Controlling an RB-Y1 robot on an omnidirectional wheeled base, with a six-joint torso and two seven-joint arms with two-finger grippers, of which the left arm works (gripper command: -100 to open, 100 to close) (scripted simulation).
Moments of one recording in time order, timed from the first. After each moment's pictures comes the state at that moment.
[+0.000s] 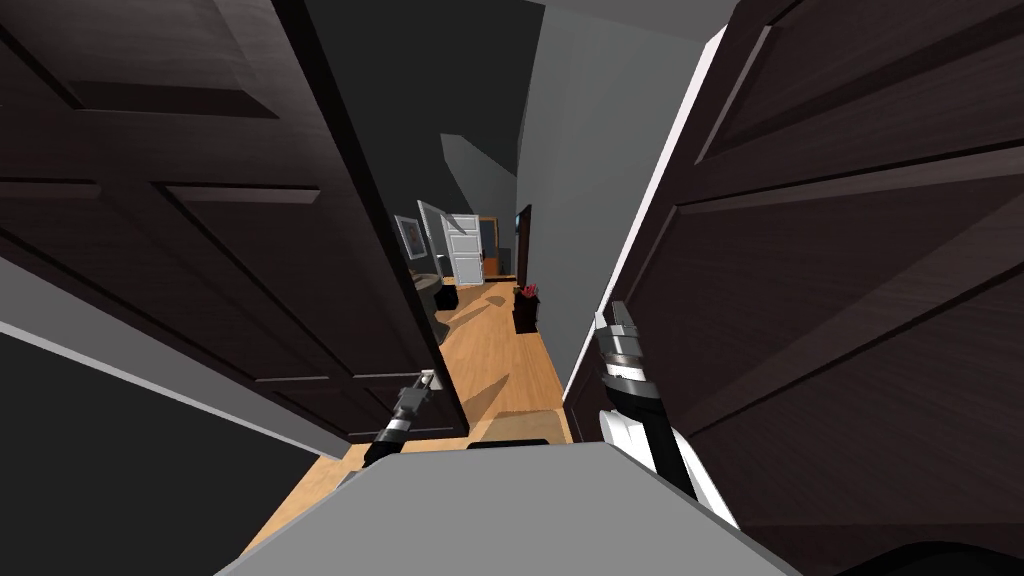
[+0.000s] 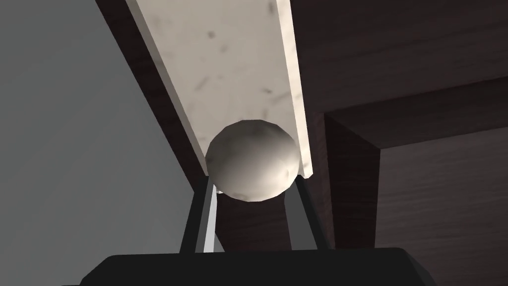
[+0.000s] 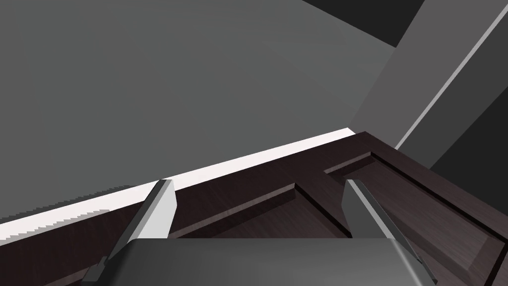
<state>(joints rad) 0.07 0.20 0.37 -0.72 -0.46 -1.07 -1.31</state>
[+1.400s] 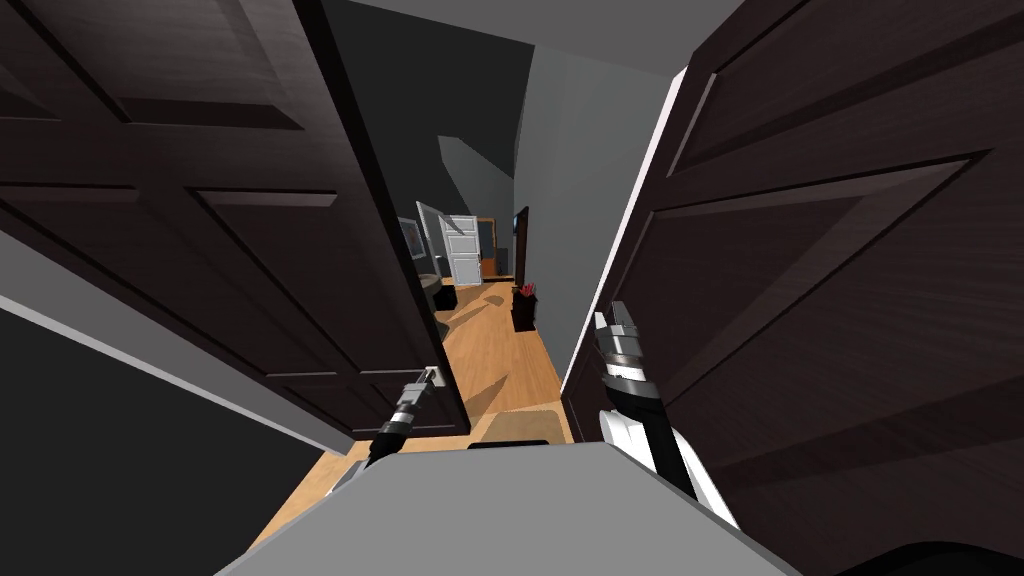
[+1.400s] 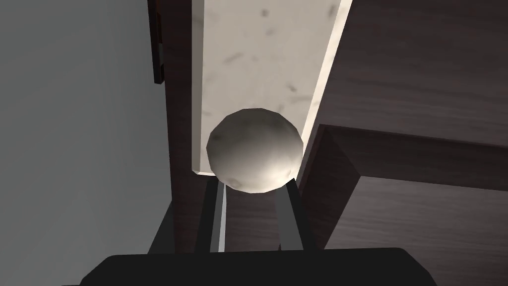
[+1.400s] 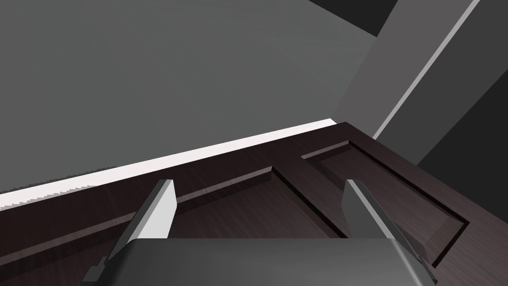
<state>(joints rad) 0.04 0.24 0.28 -0.69 -0.35 -1.05 -1.00</state>
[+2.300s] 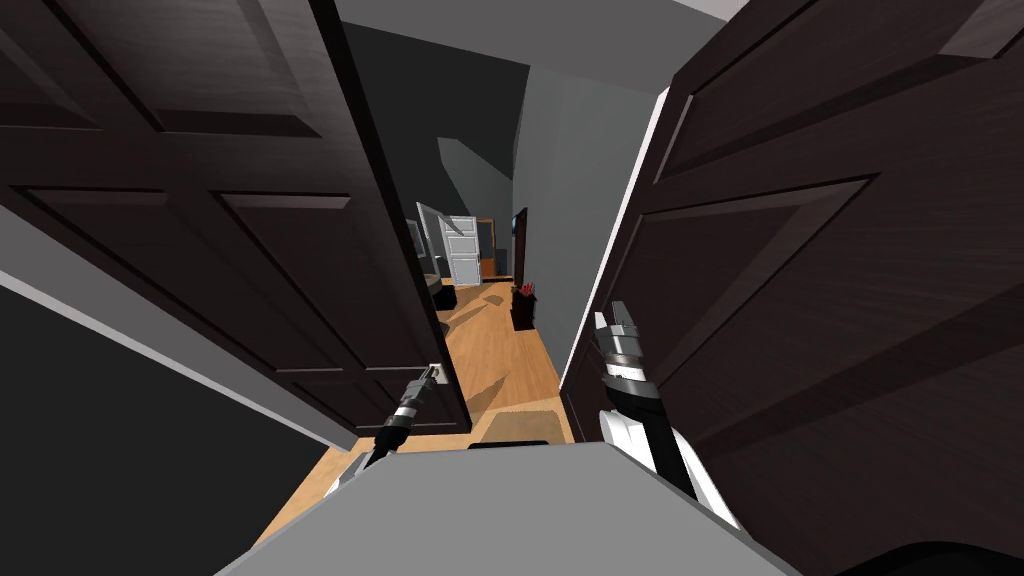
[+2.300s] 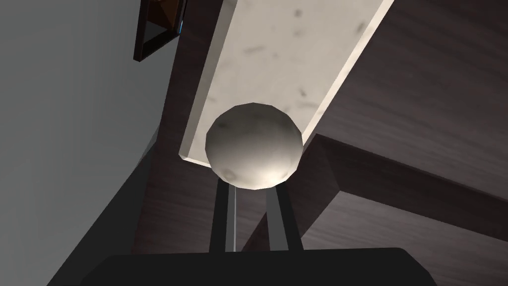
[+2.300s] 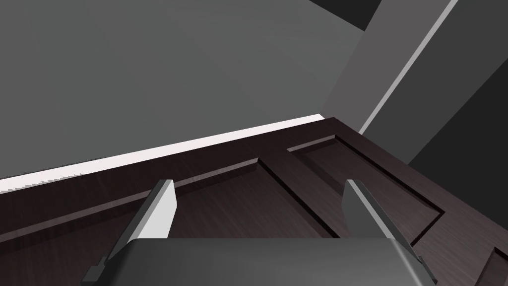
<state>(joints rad) -0.02 0.26 0.23 -0.62 -0.28 -1.04 -0.80</state>
